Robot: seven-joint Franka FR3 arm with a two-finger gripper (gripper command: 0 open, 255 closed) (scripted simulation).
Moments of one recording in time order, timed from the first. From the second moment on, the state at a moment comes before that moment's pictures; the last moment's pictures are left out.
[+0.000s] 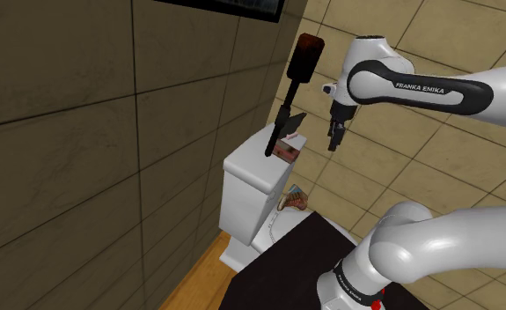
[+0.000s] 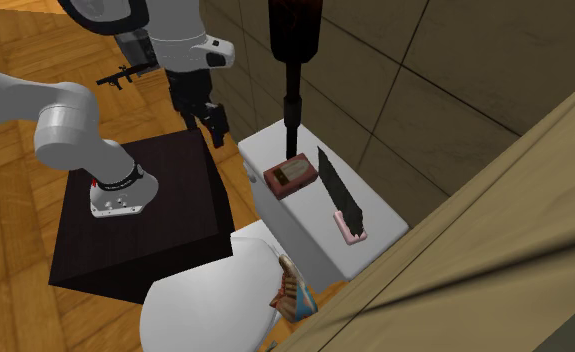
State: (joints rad) arm 0.02 -0.66 -0.30 -2.44 -0.39 1.75 -0.71
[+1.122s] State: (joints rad) arm 0.25 -0.09 -0.77 -2.05 -0.16 2.12 -1.71
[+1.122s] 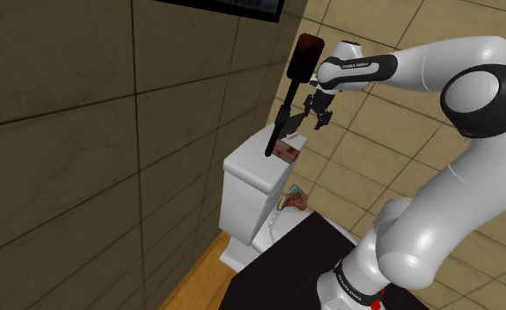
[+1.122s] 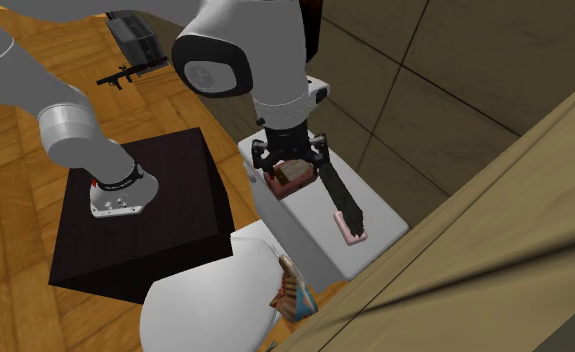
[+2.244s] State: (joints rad) arm 0.12 0.35 -0.71 -1.75 0.30 2.17 -2.31
